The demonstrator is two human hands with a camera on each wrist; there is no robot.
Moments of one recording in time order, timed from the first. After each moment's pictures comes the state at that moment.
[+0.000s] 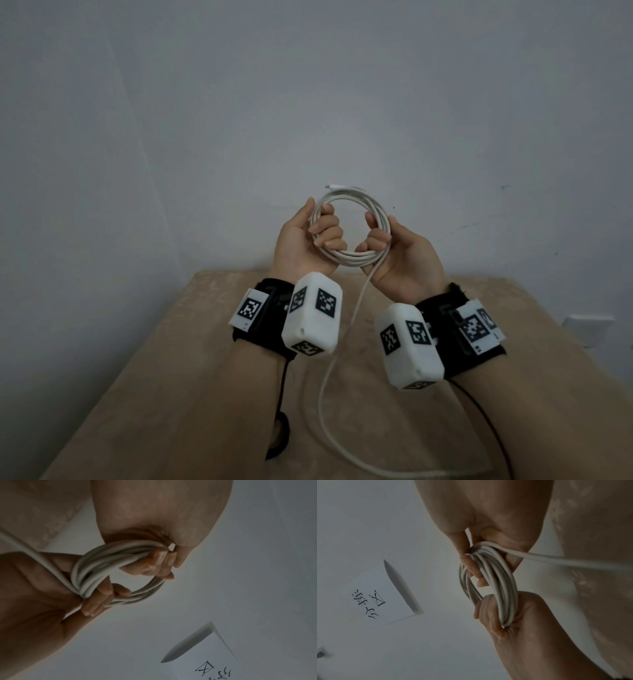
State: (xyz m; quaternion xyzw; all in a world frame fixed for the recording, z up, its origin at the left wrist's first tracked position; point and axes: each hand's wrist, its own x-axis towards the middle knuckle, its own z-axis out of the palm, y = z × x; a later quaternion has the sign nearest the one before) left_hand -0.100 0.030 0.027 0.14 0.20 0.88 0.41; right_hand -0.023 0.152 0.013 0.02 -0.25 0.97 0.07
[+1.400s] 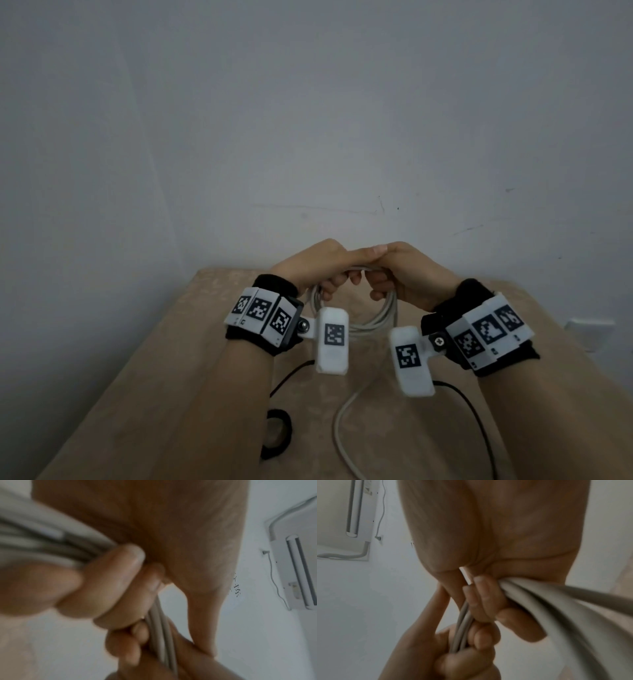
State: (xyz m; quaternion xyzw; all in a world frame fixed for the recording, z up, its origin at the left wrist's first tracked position) left_hand -0.085 0.019 0.026 0.34 0.78 0.45 0.25; right_hand -0.008 0.158 0.016 -0.01 -0.75 0.66 0.01
